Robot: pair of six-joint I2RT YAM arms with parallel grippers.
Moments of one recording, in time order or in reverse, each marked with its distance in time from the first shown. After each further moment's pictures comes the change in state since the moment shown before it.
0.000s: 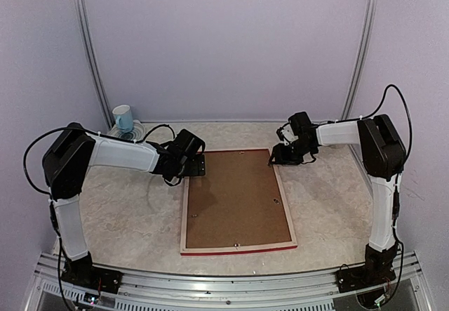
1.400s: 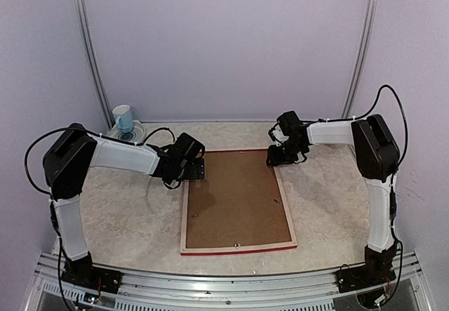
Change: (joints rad) left arm -0.004 0.004 -0.030 0.012 0.003 -0.008; right arm 0.076 0.034 0.084 -0.087 0.154 -0.041
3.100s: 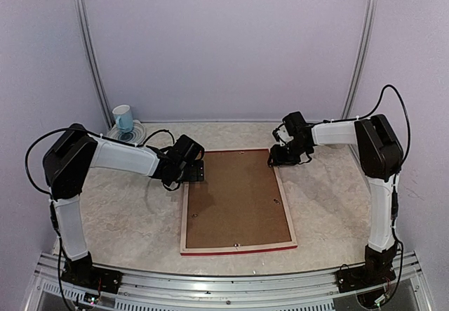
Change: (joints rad) left arm 0.000 0.000 -0.019 0.010 0.008 -0.006; right arm -0.045 -0.019 -0.046 0.038 -0.091 0.042
